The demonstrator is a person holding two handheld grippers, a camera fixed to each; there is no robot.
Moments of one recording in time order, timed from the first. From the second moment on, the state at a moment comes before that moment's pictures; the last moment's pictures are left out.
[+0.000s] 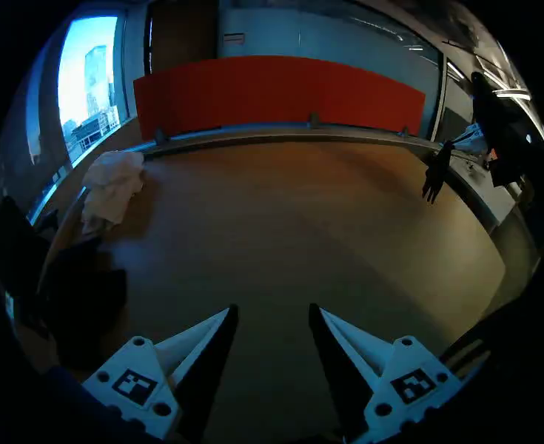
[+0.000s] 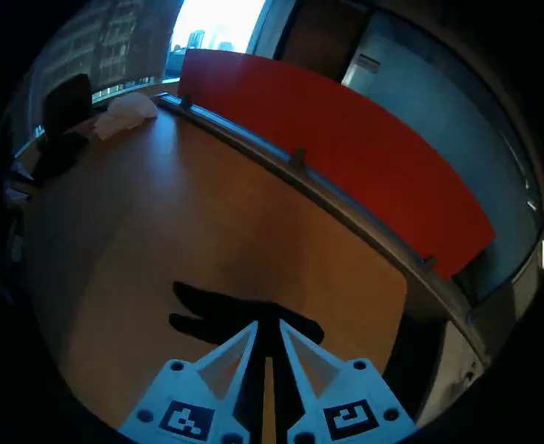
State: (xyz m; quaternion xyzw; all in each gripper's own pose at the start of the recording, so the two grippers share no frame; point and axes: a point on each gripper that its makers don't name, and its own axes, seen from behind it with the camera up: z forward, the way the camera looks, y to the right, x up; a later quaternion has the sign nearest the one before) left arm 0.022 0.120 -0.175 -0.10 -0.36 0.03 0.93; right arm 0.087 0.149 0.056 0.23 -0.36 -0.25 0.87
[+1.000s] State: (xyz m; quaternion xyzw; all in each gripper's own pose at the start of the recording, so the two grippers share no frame) left arm 0.022 0.141 -0.174 -0.11 -0.36 0.03 0.92; right arm 0.038 0.191 0.012 0.22 -0.40 -0.22 0.86
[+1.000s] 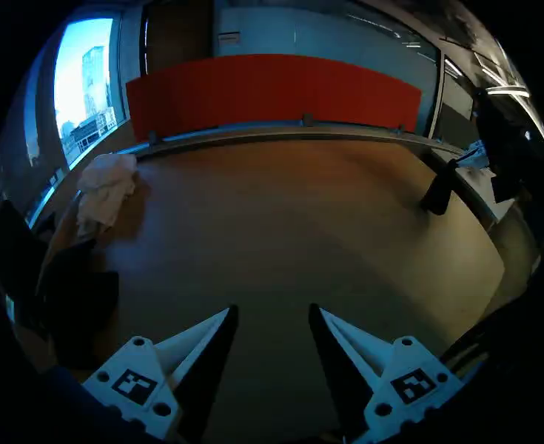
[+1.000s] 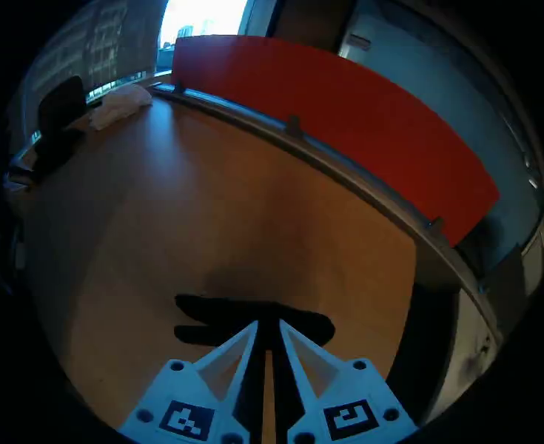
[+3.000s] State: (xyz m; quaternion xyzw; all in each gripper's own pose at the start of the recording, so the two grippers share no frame) left arm 0.015 0.133 -0.191 -0.10 -0.38 0.04 0.92; right arm -0.090 0.315 -0.114 0.10 -0.58 -0.21 0.78
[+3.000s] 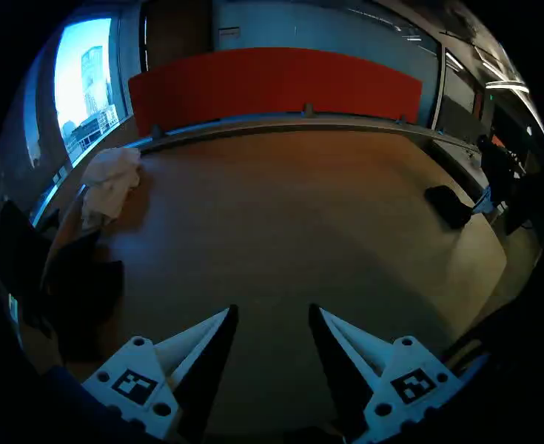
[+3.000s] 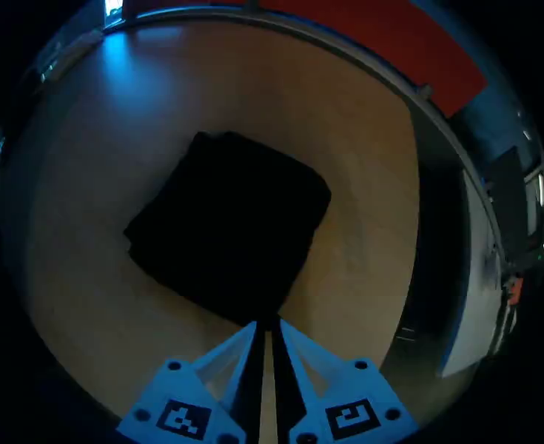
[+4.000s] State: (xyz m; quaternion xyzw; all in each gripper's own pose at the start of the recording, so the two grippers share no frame) left arm 0.019 0.138 -0.184 -0.11 -0.37 0.03 0.92; right arm -0.062 0.307 -0.112 0.06 -0.53 -0.20 0.82
